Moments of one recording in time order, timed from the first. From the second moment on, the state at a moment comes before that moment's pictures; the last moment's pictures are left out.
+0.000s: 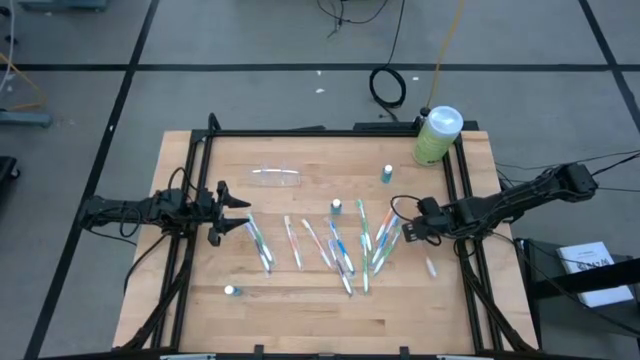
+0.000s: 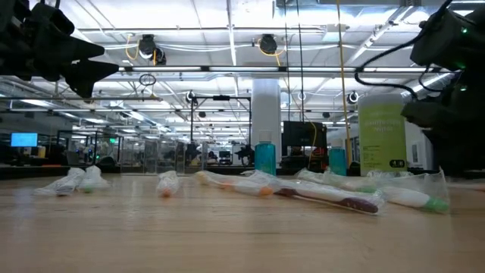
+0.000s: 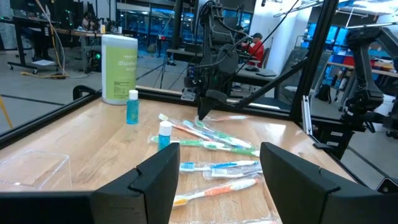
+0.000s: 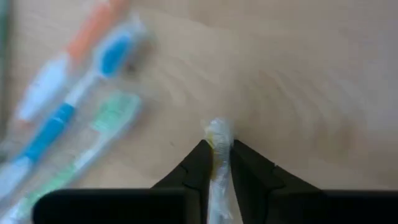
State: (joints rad) left arm -0.06 0.02 0.03 0.00 -0.05 -0.13; right arm 0.20 0.94 0.33 -0.64 0.22 1.44
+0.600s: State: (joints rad) left arm -0.06 0.02 0.03 0.00 -0.05 -0.13; right arm 0.20 0.83 0.34 -0.05 0.32 1.00
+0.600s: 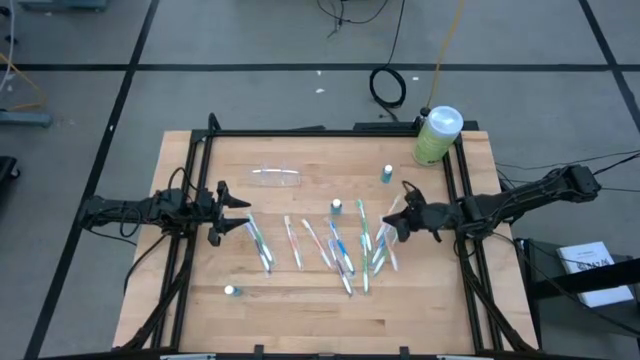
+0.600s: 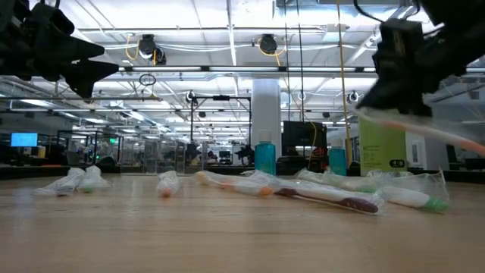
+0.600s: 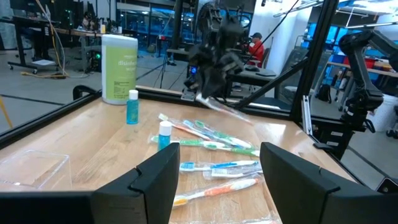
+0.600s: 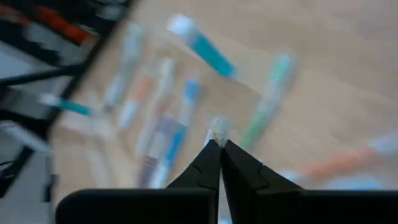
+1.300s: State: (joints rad) left arm -0.06 0.02 0.03 0.00 -0.05 -0.13; right arm 0.14 1.17 0.34 1.01 0.31 -0.03
